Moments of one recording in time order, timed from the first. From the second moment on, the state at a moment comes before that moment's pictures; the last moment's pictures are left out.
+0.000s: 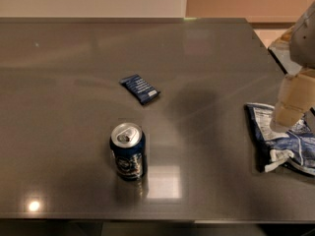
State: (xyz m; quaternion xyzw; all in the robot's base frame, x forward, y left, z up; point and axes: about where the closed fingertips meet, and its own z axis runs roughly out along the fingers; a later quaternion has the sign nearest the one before) arm 0.438 -0.217 0.976 -0.60 0.78 -0.03 0.16
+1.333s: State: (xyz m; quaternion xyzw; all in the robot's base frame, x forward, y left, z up) arm 0.423 -0.256 0.968 -0.71 0.69 -0.03 0.14
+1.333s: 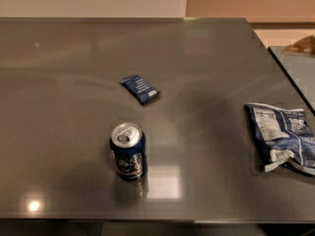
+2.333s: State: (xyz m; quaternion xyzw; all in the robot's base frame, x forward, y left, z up) arm 0.399 -0.282 0.903 -0.78 0.61 -0.02 0.11
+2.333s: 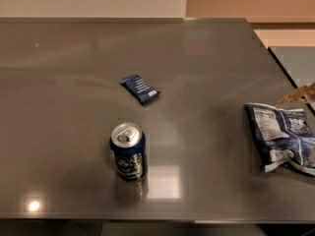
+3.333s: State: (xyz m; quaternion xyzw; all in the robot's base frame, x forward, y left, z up) arm 0.409 -0.259 0.938 -0.78 0.61 -0.04 0.15
